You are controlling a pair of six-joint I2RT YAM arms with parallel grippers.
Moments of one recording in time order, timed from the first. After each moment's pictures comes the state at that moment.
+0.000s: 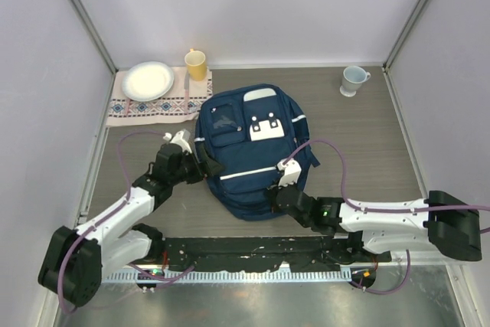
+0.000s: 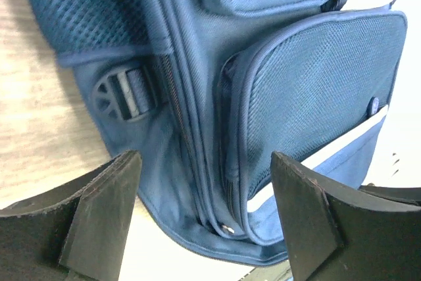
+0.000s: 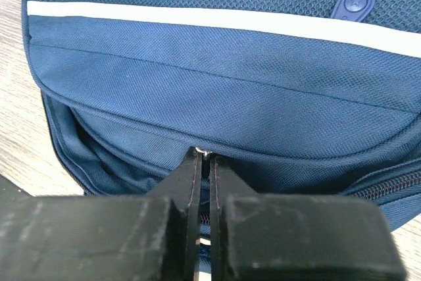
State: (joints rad) left arm -0.43 1.04 0.44 0.00 0.22 -0.73; right arm 1.24 1.09 0.41 0.06 0.56 0.69
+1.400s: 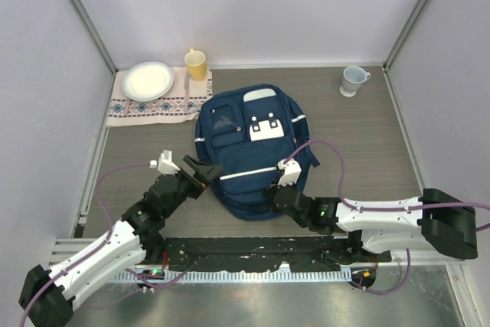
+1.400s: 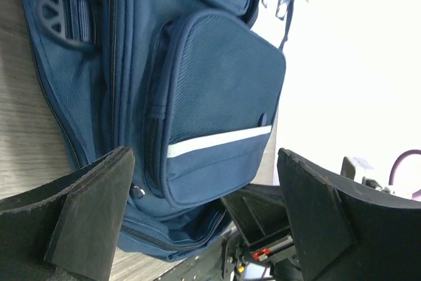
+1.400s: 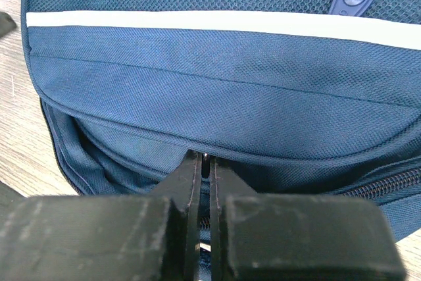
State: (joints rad) left arm -0.71 0.57 0.19 0.06 -0.16 -1.28; right arm 1.24 1.14 0.41 0.10 0.57 0.76
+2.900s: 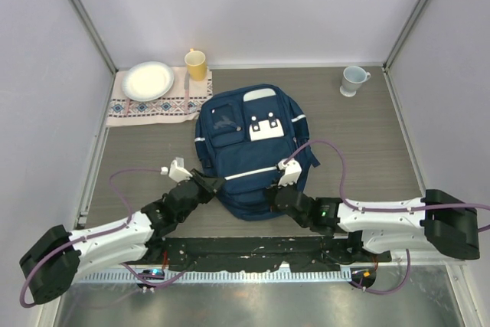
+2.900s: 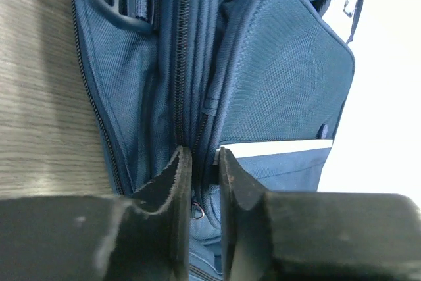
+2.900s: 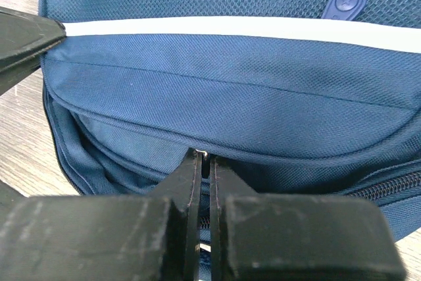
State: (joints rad) left arm -0.88 0.85 0.14 0.27 -0.41 -1.33; right arm 1.24 1.13 0.41 0.10 0.59 0.74
